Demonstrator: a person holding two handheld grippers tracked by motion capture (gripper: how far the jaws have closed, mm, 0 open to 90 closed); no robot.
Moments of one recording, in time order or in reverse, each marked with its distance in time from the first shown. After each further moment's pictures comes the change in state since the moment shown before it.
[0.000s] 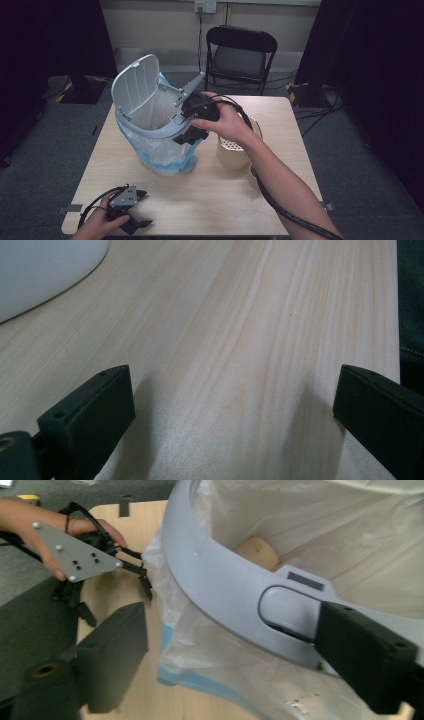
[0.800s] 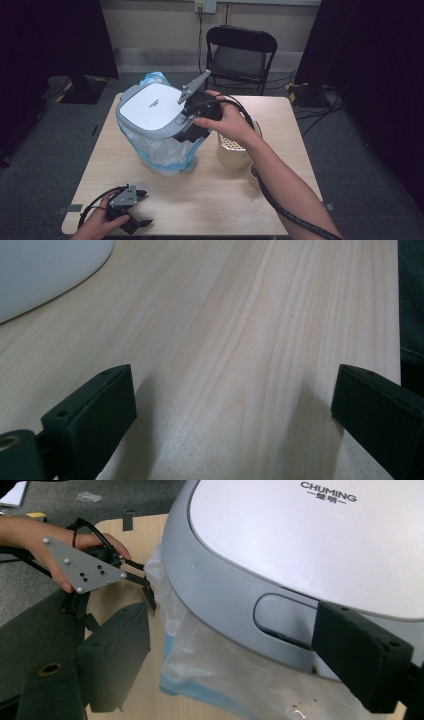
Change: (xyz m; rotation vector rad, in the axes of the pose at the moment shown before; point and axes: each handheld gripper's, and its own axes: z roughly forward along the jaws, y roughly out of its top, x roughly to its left) left arm 0.000 0.000 0.000 -0.006 0.003 -0.004; right arm -0.002 -0.002 -0.005 -0.039 0.016 0.031
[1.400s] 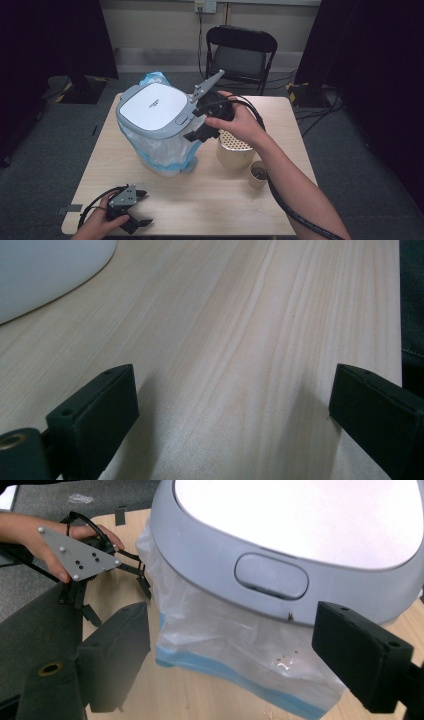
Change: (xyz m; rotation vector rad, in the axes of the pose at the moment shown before) left arm 0.000 0.000 0.000 -0.008 0.006 -0.010; right arm -0.004 -0.018 -0.019 -0.004 -0.028 0.039
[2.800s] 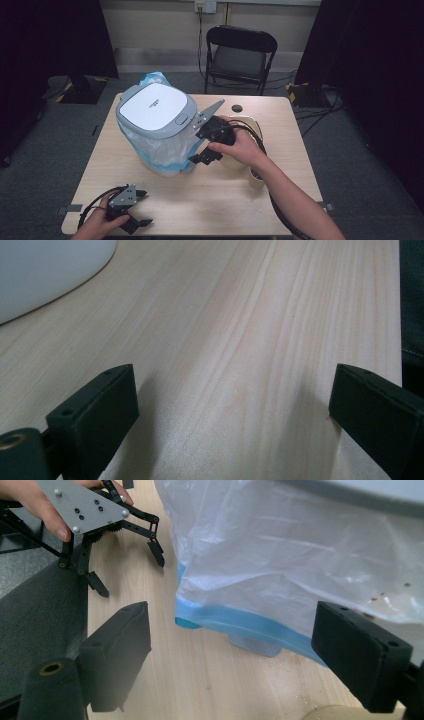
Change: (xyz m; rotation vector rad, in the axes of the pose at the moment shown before) left arm 0.000 0.000 0.000 -0.001 0.002 0.004; right arm 0.019 -0.048 0.034 0.047 0.036 0.015
